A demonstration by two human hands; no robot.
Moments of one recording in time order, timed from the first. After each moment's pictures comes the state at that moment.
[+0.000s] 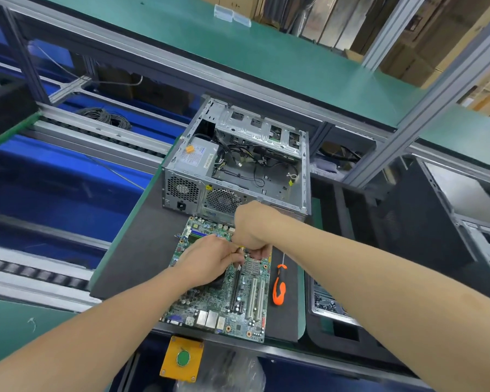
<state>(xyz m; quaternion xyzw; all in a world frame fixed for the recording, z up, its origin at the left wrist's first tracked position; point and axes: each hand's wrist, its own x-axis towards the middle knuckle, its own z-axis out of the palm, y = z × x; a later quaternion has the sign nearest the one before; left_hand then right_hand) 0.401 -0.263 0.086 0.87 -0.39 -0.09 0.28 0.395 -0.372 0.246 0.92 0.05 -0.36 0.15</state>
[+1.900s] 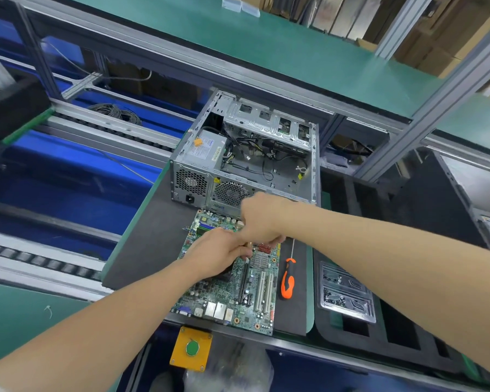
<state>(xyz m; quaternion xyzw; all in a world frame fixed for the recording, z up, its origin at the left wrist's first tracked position) 0.397 -0.261 0.086 0.86 -0.35 -0.12 0.34 0.395 -0.384 0.243 0.94 0.08 -0.30 0.09</state>
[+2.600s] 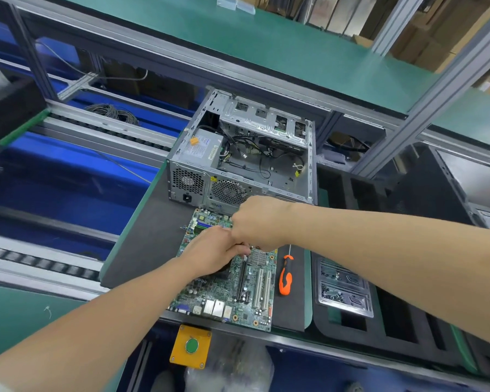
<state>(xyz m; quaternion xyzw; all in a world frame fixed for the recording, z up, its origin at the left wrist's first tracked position) 0.399 -0.262 0.087 0.86 -0.40 -0.09 0.32 0.382 -0.390 0.245 0.82 0.43 -0.21 0.32</state>
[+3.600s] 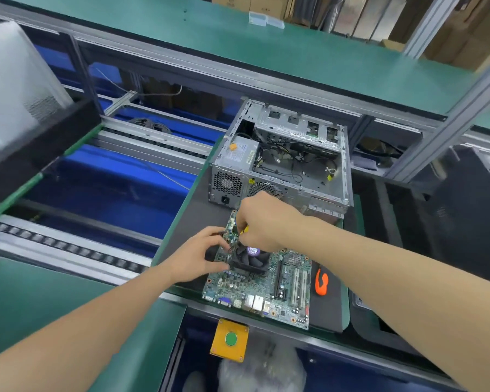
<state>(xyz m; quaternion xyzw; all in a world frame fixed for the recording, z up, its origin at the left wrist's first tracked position) 0.394 -0.135 0.065 0.84 -0.28 -0.20 0.41 0.366 -0.317 0.251 0.97 0.12 -0.18 -0.04</state>
